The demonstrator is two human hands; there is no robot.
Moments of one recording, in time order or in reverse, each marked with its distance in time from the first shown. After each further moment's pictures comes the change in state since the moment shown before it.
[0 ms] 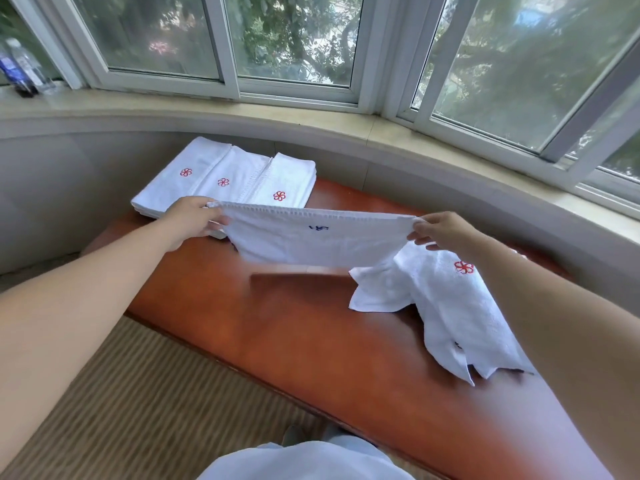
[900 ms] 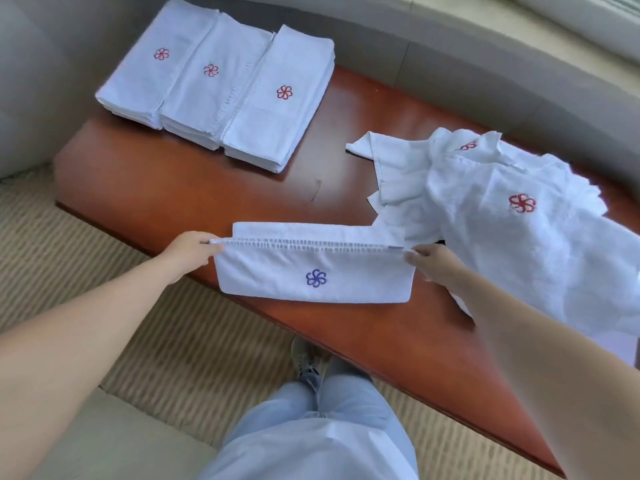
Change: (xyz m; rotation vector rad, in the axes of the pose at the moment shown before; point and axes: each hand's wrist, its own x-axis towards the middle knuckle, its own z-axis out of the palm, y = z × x) left_hand -0.002 -0.215 0.074 0.263 -0.164 -0.336; right_hand 0.014 0.176 0.132 -0.249 -0.189 0.258
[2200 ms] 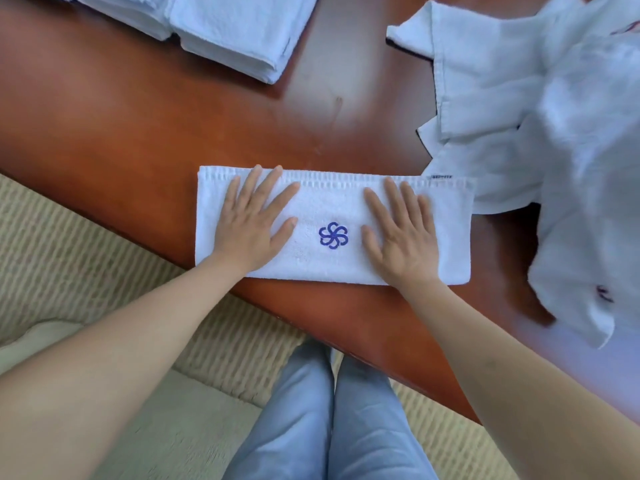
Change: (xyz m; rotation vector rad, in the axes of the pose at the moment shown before) left_hand 0.109 -0.037 0.159 0.873 0.365 0.736; right_hand 0.100 0.006 0.182 -0.552 0.480 -0.592
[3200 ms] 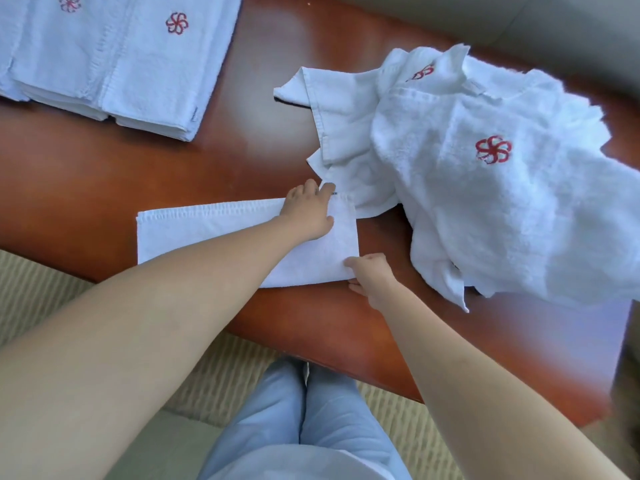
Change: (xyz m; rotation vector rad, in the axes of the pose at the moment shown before) left_hand 0.150 0.231 -0.070 -0.146 -0.456 0.025; right_hand -0.050 0.071 -0.101 1.173 -0.451 1.329
